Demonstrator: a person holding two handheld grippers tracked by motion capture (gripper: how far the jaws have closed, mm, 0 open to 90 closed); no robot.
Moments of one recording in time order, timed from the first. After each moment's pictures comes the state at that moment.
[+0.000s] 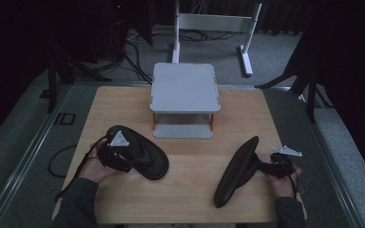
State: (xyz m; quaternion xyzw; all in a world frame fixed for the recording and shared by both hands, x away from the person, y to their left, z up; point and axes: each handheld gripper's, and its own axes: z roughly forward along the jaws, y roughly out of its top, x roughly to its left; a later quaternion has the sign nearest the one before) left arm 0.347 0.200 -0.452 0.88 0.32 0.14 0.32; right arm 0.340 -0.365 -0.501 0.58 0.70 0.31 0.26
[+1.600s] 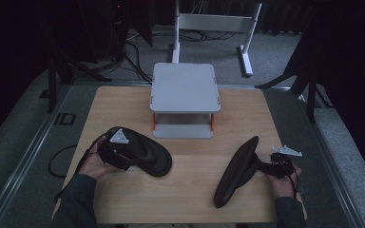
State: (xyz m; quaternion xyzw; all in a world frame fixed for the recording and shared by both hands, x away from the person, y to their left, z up) left arm 0.364 0.208 -0.461 0.89 0.31 0.11 0.31; right arm 0.340 -0.365 -0.501 0.58 0.71 0.31 0.26
